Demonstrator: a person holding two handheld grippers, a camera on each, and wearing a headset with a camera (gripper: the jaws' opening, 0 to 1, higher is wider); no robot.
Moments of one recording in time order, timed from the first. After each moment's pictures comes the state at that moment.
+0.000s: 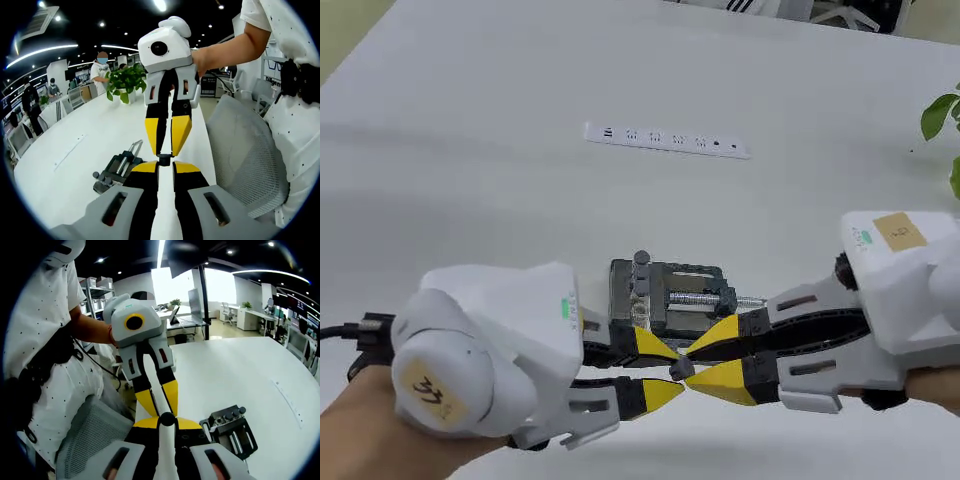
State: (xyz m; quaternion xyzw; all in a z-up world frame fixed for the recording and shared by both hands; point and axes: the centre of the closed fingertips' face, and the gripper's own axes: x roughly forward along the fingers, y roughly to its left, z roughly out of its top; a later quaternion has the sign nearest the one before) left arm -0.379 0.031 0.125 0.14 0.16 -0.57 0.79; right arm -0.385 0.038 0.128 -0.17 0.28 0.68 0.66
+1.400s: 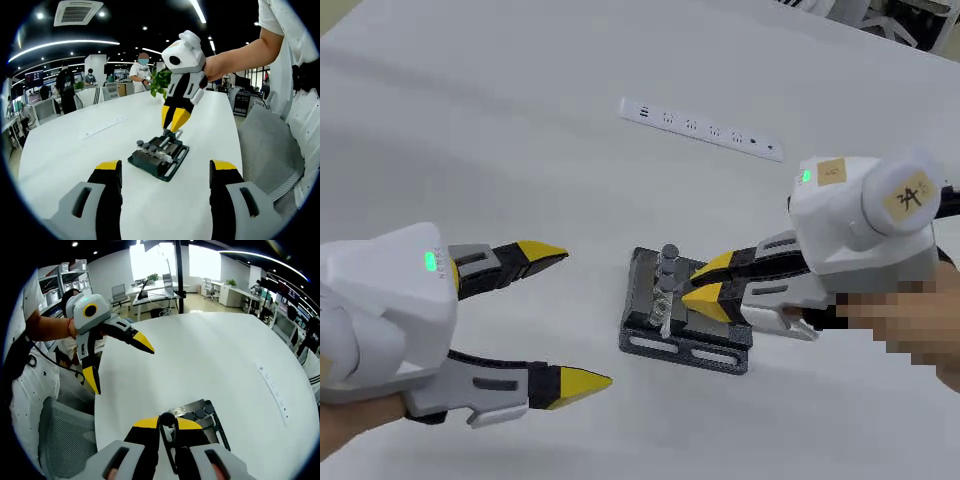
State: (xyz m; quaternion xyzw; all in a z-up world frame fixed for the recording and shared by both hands) left arm -0.333 0.137 0.100 0.06 0.14 -0.44 0.88; right arm -0.290 0.067 0.081 -0.26 0.37 0.58 0.68
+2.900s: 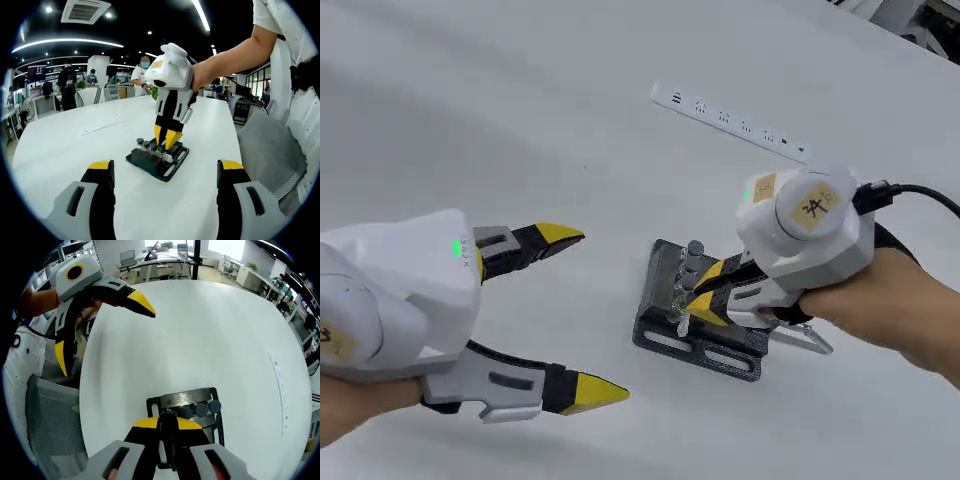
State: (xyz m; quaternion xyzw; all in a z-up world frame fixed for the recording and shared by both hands) left arm -0.330 0.139 0.090 0.03 0.13 -0.44 0.89; right arm -0.278 0.065 0.028 -0.39 0.43 0.57 0.59
